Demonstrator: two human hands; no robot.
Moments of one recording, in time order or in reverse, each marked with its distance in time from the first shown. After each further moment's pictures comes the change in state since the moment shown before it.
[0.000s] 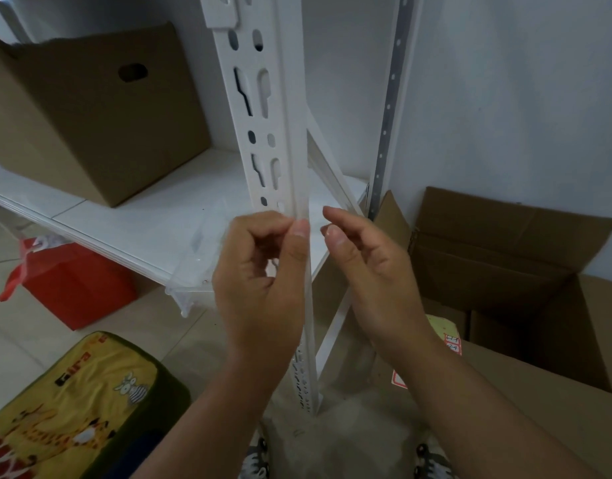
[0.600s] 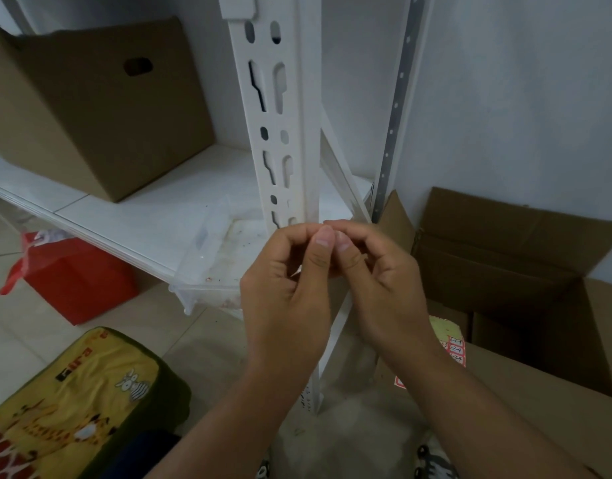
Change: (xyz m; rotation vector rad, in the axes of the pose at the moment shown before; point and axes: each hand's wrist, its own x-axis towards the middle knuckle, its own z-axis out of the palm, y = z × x) left_hand -0.010 0.007 0.006 -0.140 -0.115 -0.309; right_hand -0.002 0.006 0.007 -0.059 0.033 -0.104
